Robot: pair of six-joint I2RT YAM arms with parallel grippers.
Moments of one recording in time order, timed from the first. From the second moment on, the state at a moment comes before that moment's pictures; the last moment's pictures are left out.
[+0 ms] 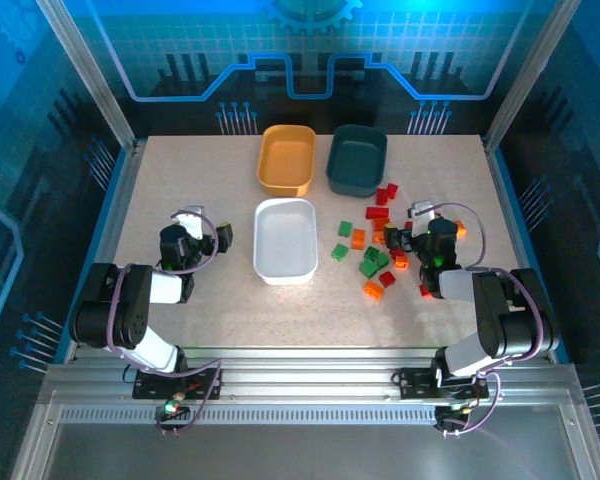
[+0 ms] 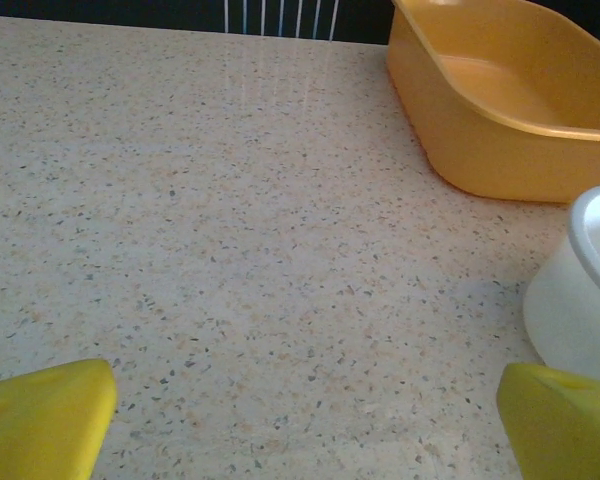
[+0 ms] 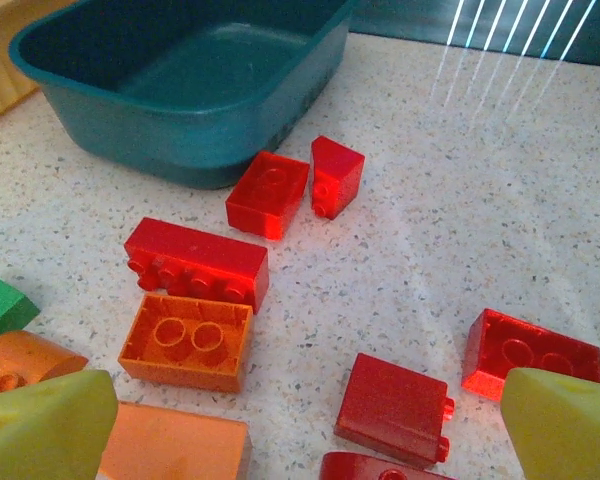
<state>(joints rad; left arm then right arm) 0.02 1.56 0.37 0.82 0.11 -0.09 0.06 1.49 0.45 0.61 -0.05 -0.09</state>
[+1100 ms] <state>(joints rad) -0.15 1.13 0.84 -0.53 0.11 -0.73 0.24 1.22 0.94 -0.65 0.04 0.51</state>
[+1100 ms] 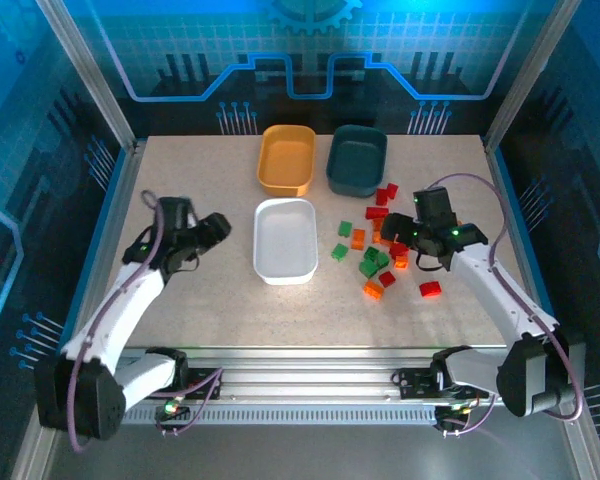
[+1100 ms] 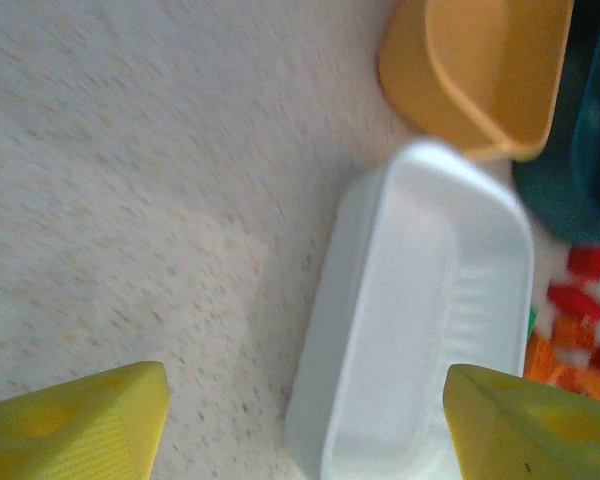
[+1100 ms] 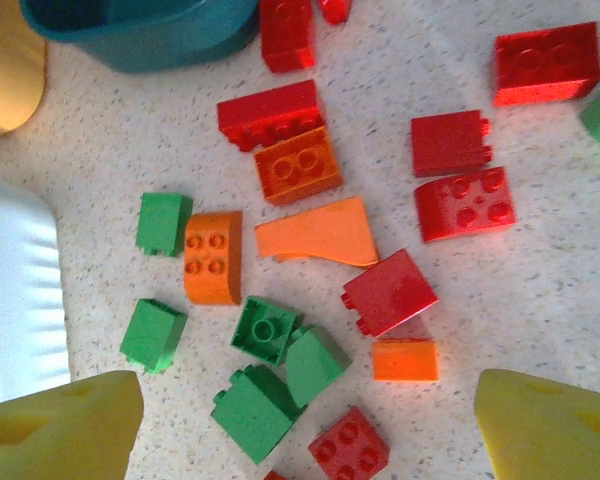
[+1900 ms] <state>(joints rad) -0.38 1.65 1.07 -0.59 0.00 -0.56 0.31 1.41 1.04 -0.66 0.02 0.46</state>
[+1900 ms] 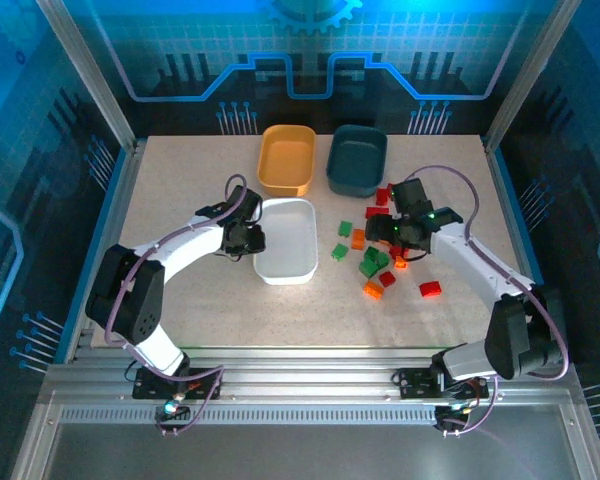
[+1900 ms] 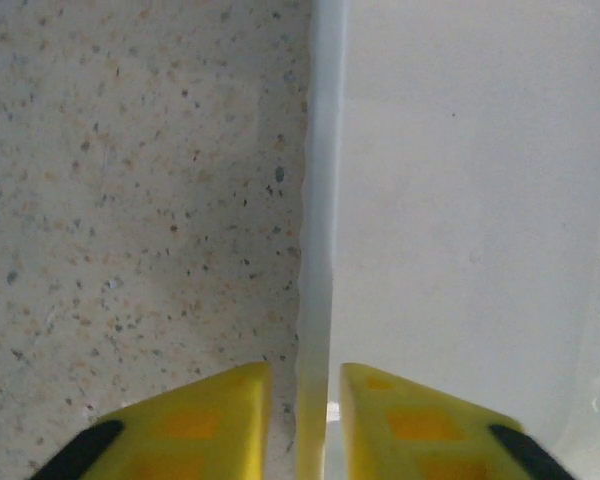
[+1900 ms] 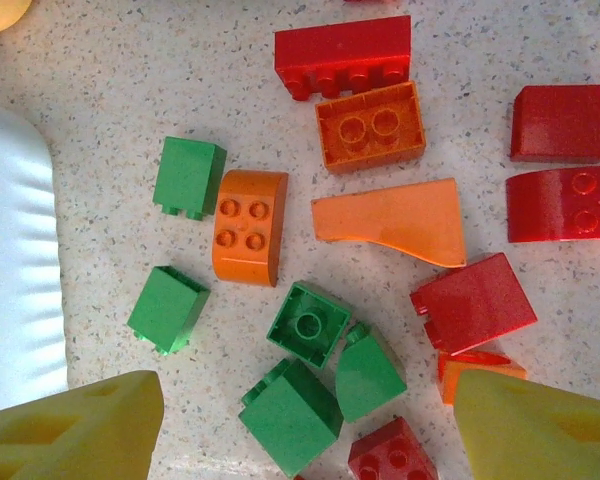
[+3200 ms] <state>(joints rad) 0.03 2.25 2.19 -0.90 -0.03 -0.14 0.12 2.36 2.10 -0.83 -0.06 0.43</state>
